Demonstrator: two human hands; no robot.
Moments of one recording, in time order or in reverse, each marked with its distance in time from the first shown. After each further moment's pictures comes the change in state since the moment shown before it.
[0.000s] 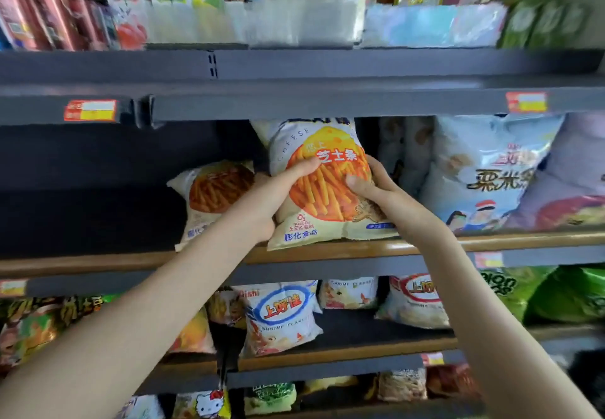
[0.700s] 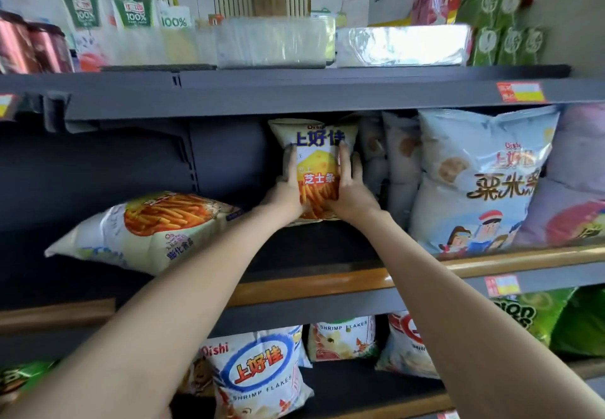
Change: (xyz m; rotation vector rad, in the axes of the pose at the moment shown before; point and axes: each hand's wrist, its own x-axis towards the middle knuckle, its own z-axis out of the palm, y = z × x) left_hand 0.167 -0.027 0.025 1.242 0.208 0.563; right_hand 0.122 0.054 -0.024 -0.934 0.388 -0.096
